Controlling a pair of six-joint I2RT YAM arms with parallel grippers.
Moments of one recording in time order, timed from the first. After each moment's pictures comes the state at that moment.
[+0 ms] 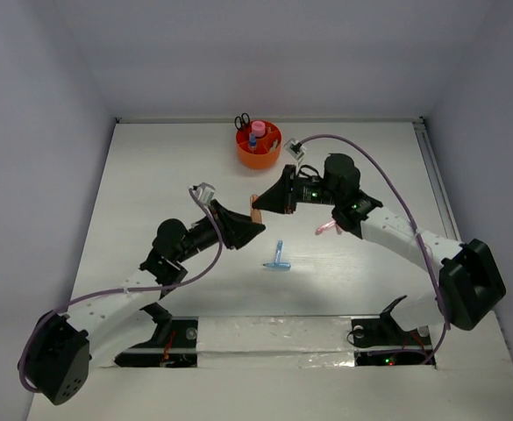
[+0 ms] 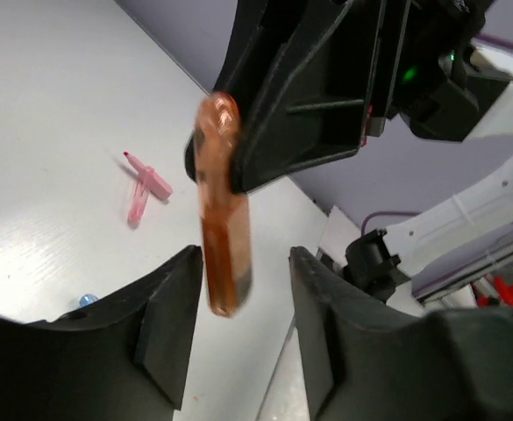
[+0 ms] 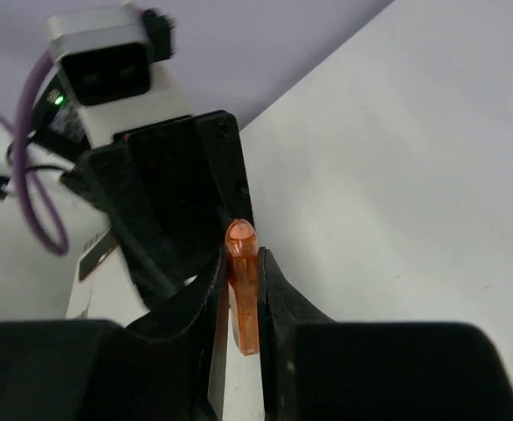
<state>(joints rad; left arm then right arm) -0.62 0.91 0.34 0.72 0.46 -0.75 0.63 1.40 0.97 0.37 -0.81 0.62</state>
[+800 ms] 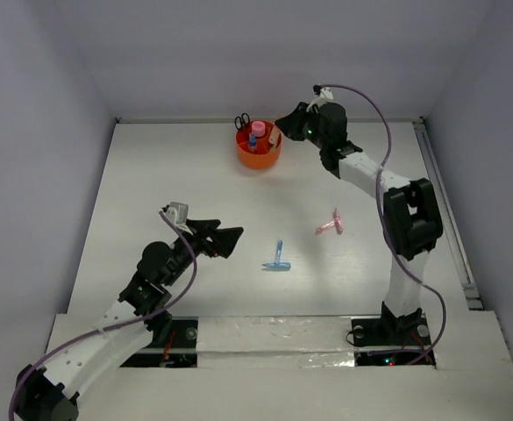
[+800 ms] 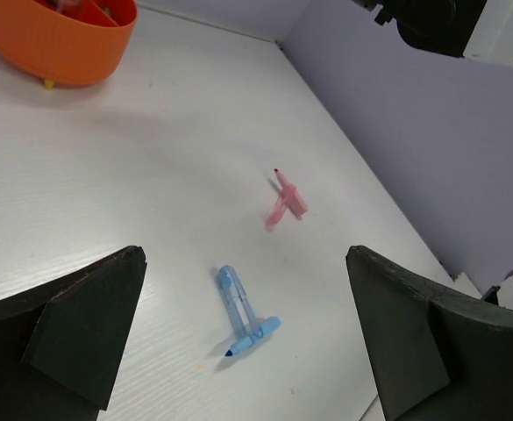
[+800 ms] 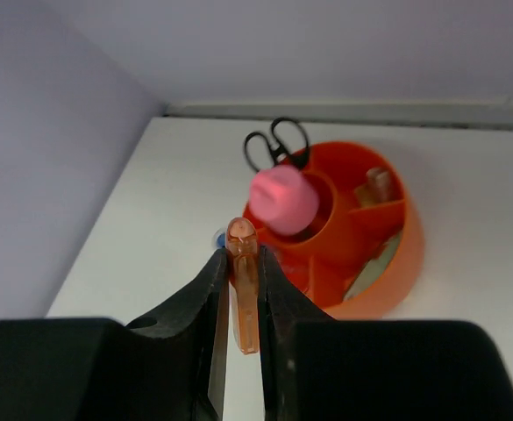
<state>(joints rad) -0.62 0.49 0.22 0.31 0.06 -0.60 0.38 1.93 1.48 0.35 -0.27 0.57</state>
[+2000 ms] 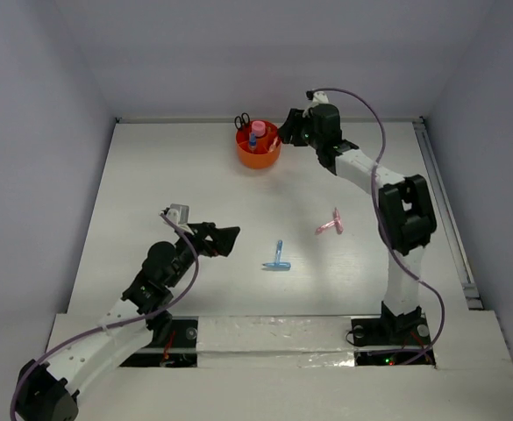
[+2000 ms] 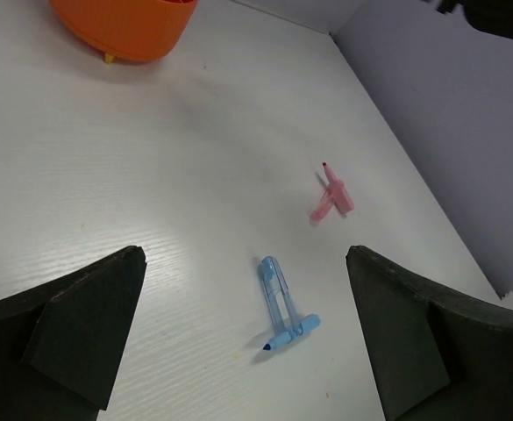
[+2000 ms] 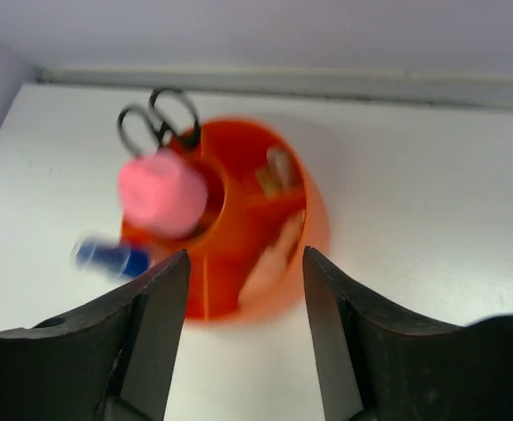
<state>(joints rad) -0.62 0.53 0.17 0.31 -0.04 -0.58 0.38 2.13 1.69 0.18 -0.12 0.38</state>
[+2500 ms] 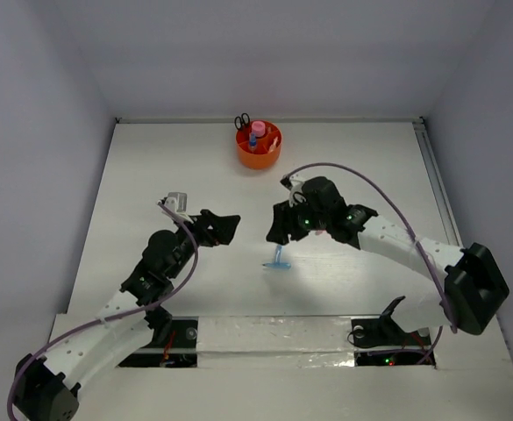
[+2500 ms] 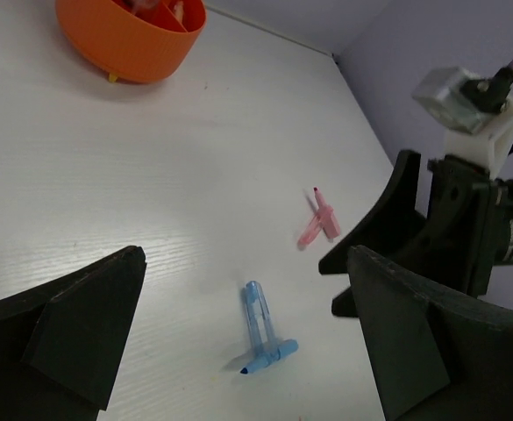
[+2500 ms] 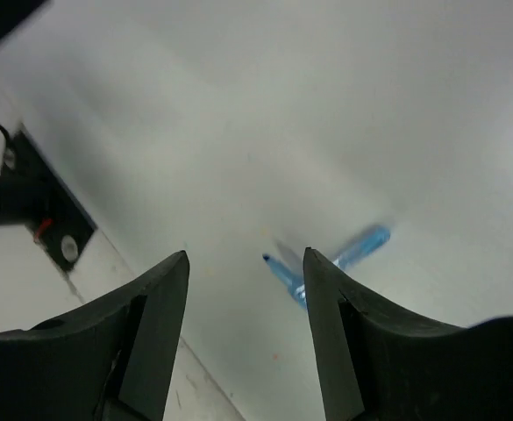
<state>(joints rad) -0.62 0.60 0.31 0.24 -0.10 -0.63 0.71 1.38 0.95 -0.16 -0.29 0.39</state>
